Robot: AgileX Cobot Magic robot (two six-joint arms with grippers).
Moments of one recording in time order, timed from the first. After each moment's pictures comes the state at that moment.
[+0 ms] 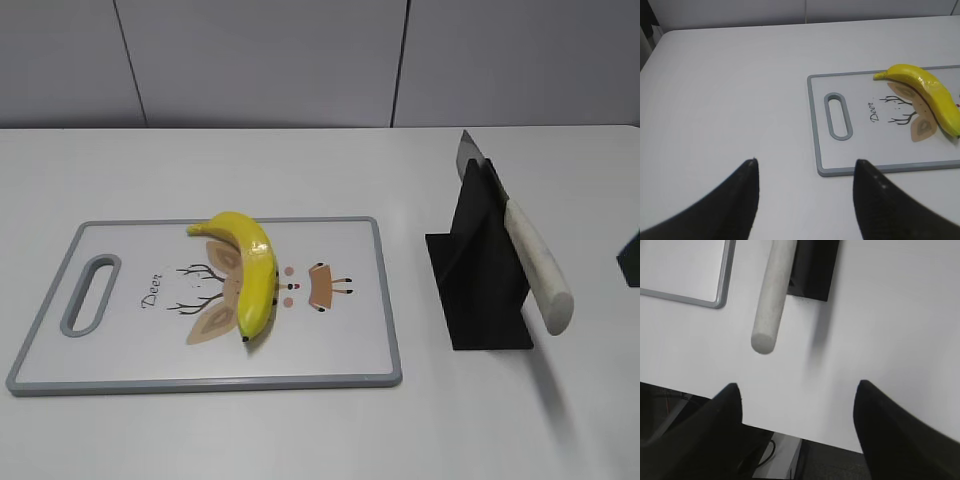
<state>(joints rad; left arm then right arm) -0.03 0.02 -0.51 -0.07 1.05 0.18 0.34 1.06 -0.91 0.06 1.10 0.14</state>
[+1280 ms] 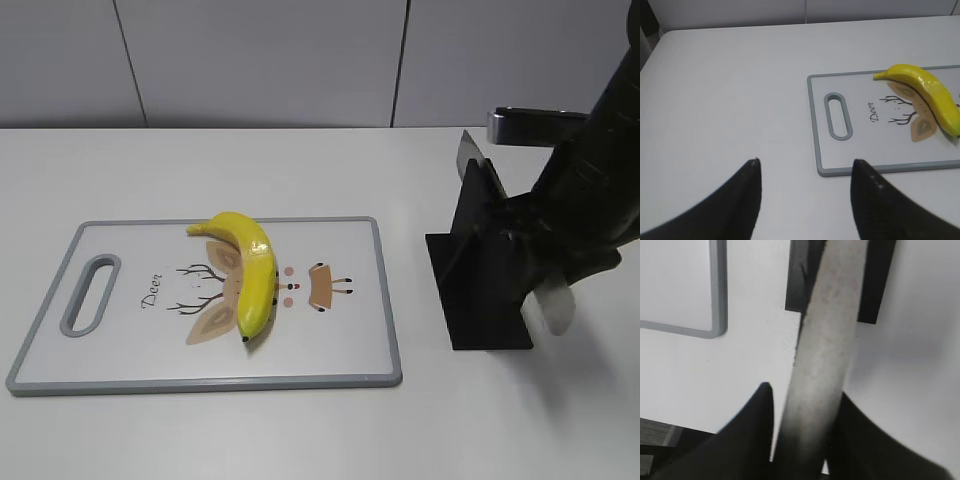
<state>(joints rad) -0.03 0.02 -0.51 -0.07 1.05 0.18 0.34 1.63 -1.06 0.18 0.99 0.14</state>
